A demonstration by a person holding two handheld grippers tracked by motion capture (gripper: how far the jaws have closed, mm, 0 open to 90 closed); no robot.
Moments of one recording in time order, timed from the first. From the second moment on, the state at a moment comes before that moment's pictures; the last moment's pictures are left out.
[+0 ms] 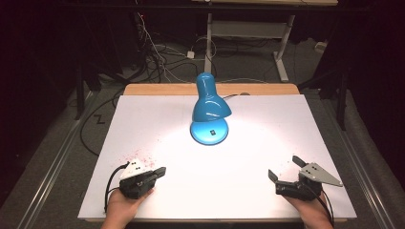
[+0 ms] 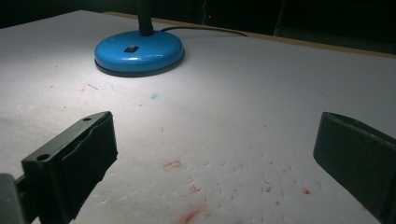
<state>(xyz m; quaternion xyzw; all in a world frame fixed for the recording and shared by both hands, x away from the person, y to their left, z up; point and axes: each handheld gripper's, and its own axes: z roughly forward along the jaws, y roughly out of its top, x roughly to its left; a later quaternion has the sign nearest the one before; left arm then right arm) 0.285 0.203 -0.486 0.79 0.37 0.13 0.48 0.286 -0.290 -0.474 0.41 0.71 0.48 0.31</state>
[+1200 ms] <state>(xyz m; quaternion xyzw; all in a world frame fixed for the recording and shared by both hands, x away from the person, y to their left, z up) 0.303 0.183 -0.446 0.78 0.34 0.13 0.50 0.285 -0.292 -0.475 0.40 0.71 0.49 0.31</state>
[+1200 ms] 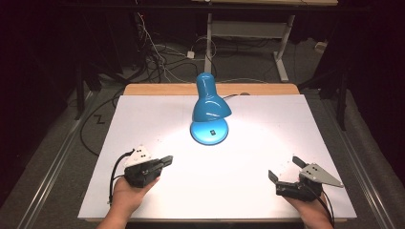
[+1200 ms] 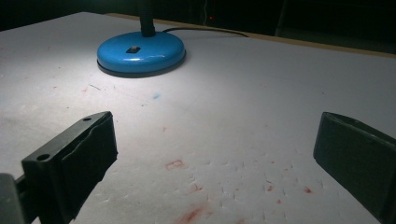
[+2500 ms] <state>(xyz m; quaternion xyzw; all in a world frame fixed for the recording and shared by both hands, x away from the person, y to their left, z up) 0.381 0.147 -0.452 0.79 0.35 0.12 0.50 0.286 -0.296 -0.473 0.41 0.70 0.49 0.31</state>
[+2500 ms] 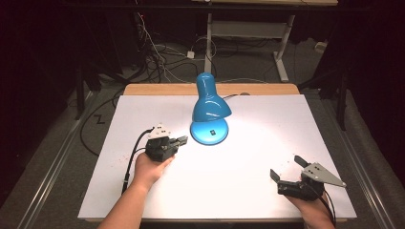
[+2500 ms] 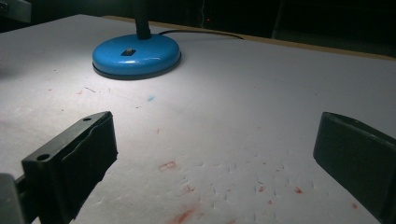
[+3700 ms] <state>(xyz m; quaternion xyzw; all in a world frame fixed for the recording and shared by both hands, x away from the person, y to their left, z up) 0.435 0.099 -0.478 0.77 0.37 0.10 0.50 0.287 -0.295 -0.475 0.40 0.71 0.49 0.31</state>
